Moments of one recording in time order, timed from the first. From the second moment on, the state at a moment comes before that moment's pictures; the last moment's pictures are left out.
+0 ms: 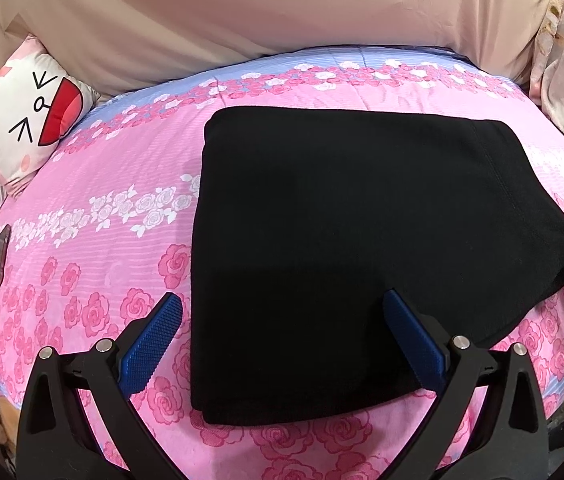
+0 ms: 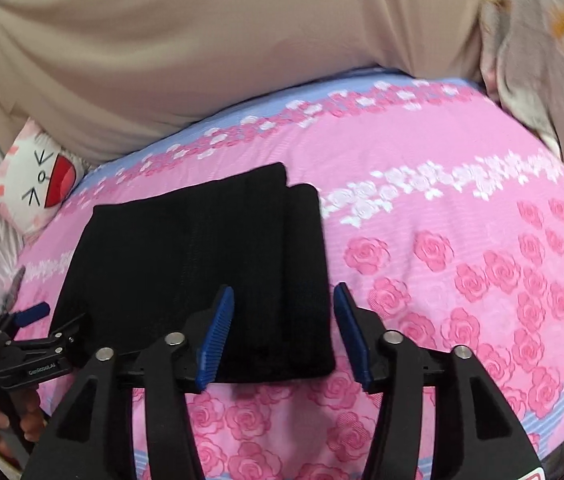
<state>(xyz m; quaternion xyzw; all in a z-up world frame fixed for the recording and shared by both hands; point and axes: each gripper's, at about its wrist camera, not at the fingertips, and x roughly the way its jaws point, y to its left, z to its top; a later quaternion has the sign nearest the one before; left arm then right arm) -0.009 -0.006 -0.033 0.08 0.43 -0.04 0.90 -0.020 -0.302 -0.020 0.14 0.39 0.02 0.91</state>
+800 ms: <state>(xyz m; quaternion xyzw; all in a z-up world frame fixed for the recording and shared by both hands) 0.033 0.053 -0.052 -0.13 0.51 -0.13 0.84 0.010 -0.322 -0.059 0.27 0.45 0.11 0.84</state>
